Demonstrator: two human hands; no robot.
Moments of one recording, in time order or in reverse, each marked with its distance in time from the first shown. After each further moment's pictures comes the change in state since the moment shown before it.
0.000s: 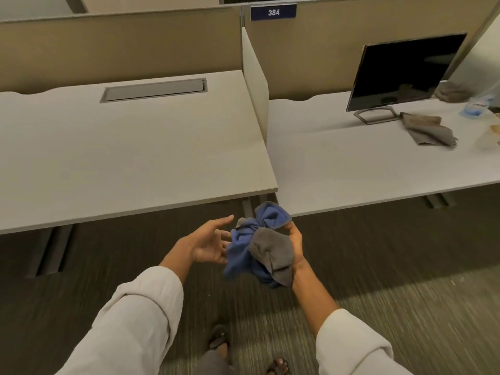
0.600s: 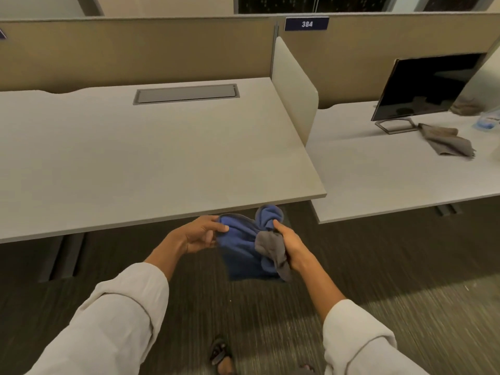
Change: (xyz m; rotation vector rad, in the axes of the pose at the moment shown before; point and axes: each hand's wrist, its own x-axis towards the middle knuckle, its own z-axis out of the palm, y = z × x) left_hand -0.101 0.036 -0.156 0.237 0.057 0.300; right_hand 0.063 0.096 0.111 -0.651 0.289 0.072
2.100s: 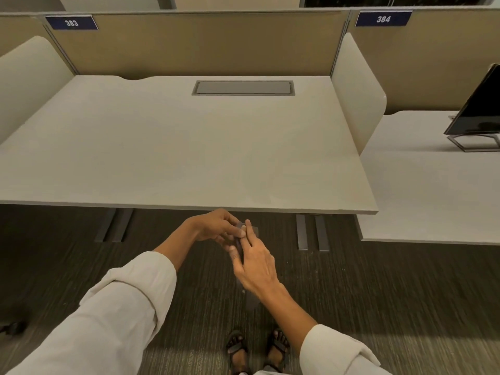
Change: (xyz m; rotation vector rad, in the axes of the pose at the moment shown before) left_hand -0.044 0.014 -0.039 0.447 0.076 -0.047; right_hand -0.013 0.069 0.128 -1.063 -0.070 -0.957
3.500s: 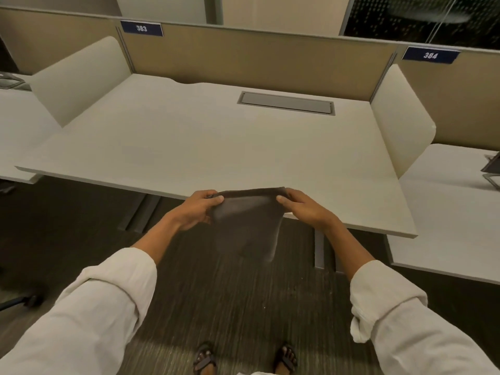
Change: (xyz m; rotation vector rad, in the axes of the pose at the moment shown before) left_hand -0.115 -0.058 -0.080 -0.344 0.486 0.208; right_hand 0.113 -0.046 -0.084 0.242 -0.408 -0.004
